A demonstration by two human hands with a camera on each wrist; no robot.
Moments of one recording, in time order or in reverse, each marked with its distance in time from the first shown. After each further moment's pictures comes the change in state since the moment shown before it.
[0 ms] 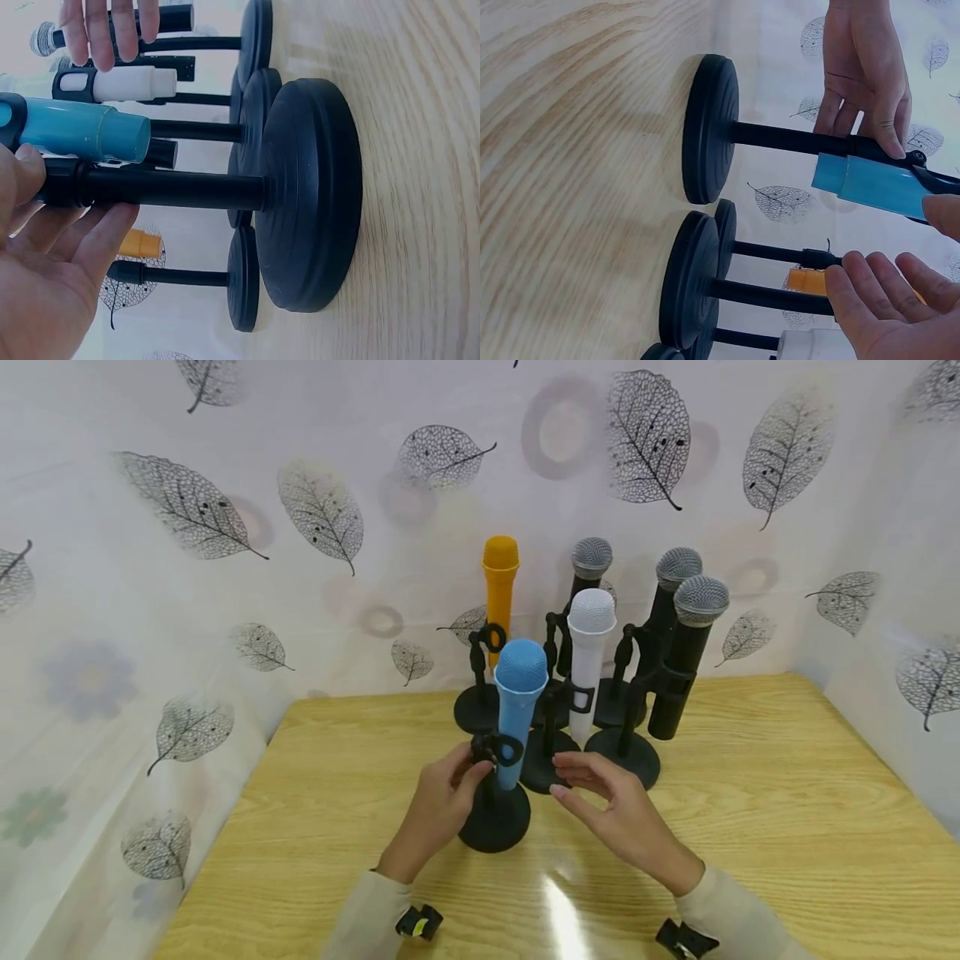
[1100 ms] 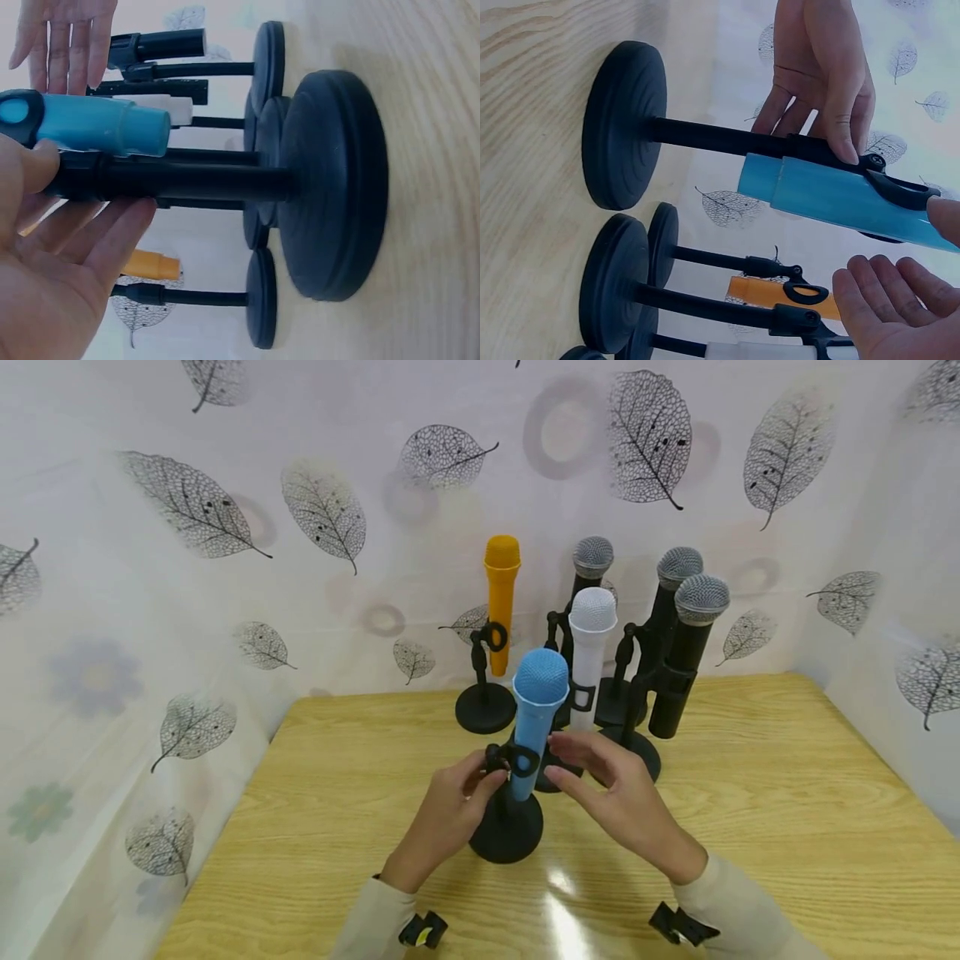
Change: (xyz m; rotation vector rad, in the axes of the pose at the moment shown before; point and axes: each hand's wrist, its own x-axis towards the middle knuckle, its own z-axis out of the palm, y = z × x) left_hand -0.007 0.014 0.006 -0.013 -0.068 -0.008; right_hand 0.013 -0.026 -0.005 0.070 0.042 -0.131
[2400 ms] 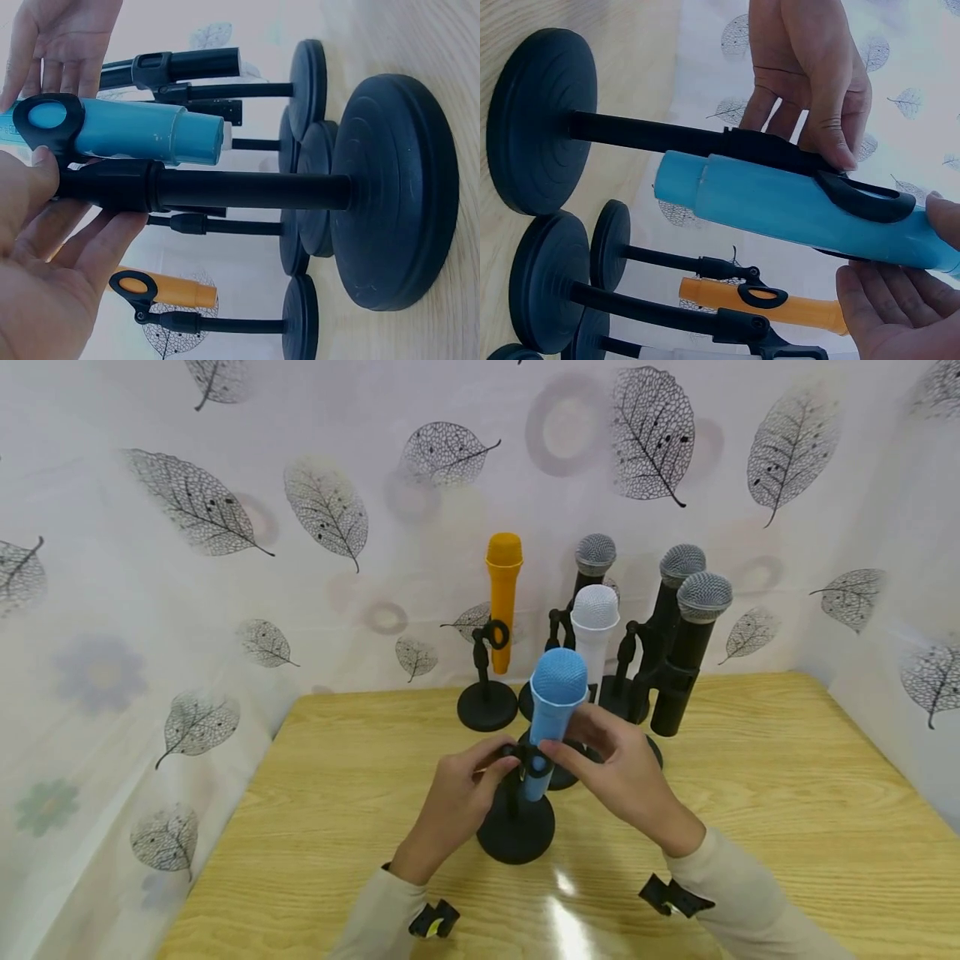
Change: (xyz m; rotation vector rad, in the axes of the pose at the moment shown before) left_hand 0.012 0.020 0.004 -0.015 0.066 0.145; right_hand 0.023 -0.021 -0.004 -0.011 0.023 -0.038
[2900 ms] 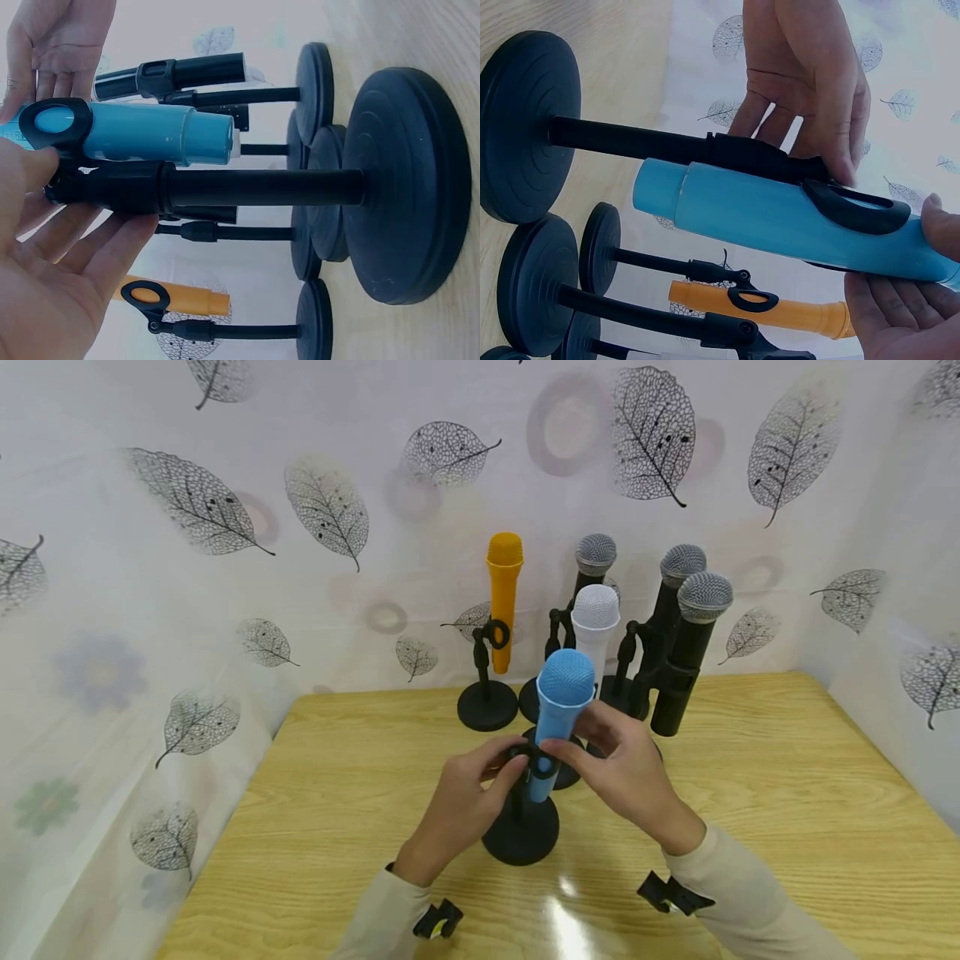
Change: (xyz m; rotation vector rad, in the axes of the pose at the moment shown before) left_hand 0.001 0.004 0.004 0.021 -0.037 -0.017; right_hand 0.004 -0.002 0.000 0.000 0.048 -0.071
